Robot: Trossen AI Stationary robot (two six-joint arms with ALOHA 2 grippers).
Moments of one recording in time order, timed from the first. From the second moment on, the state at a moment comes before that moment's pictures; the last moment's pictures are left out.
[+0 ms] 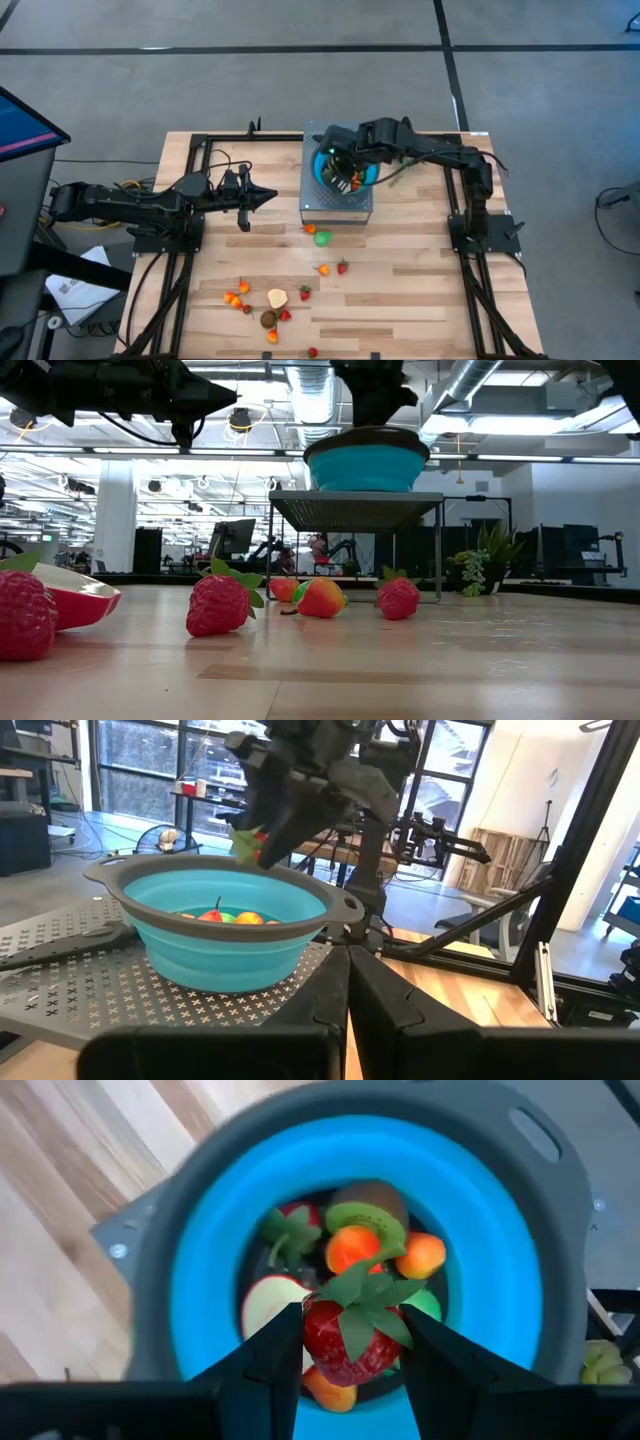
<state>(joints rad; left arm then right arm) 0.10 0.79 0.31 0.54 -0.05 -0.16 -0.16 1.94 2.15 -1.43 0.29 0.40</state>
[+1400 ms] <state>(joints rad) 0.10 0.79 0.31 0.54 -0.05 -0.16 -0.20 1.94 2.05 -1.42 0.26 0.33</state>
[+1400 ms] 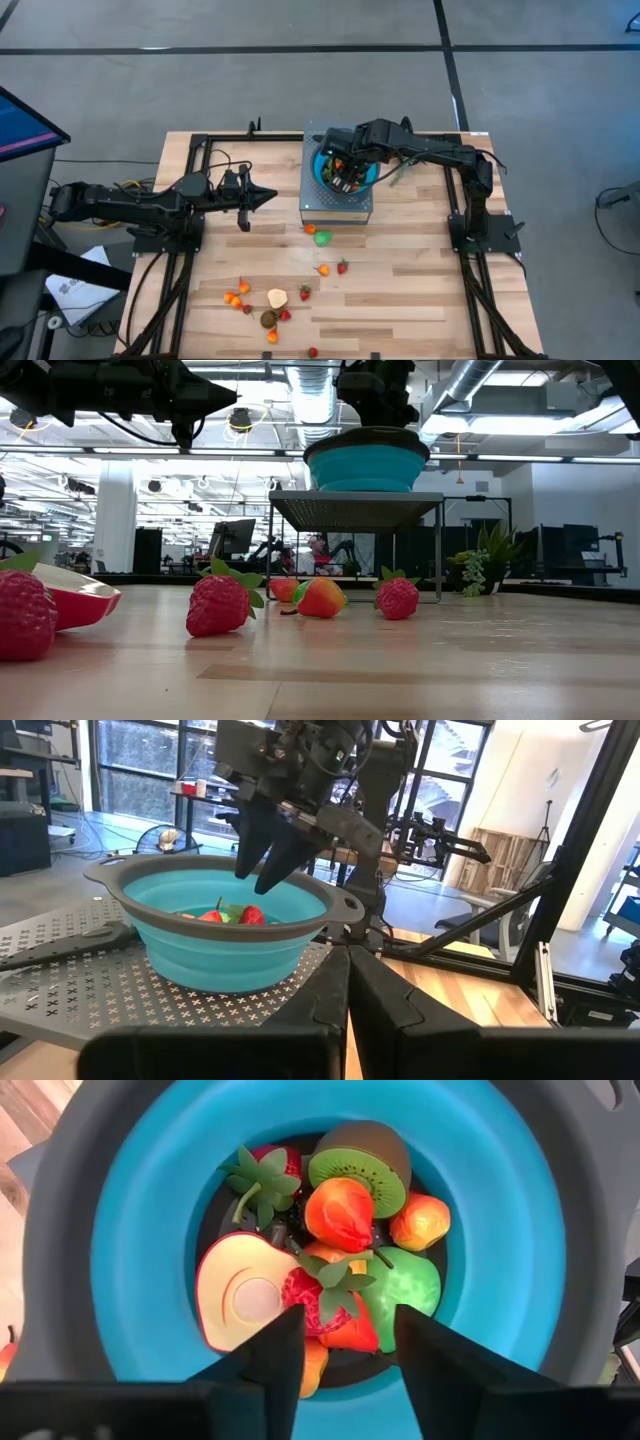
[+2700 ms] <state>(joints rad) 0.10 0.79 0.31 0.54 -0.05 -0.16 -0.03 1.92 2.05 -1.43 0.26 0.41</state>
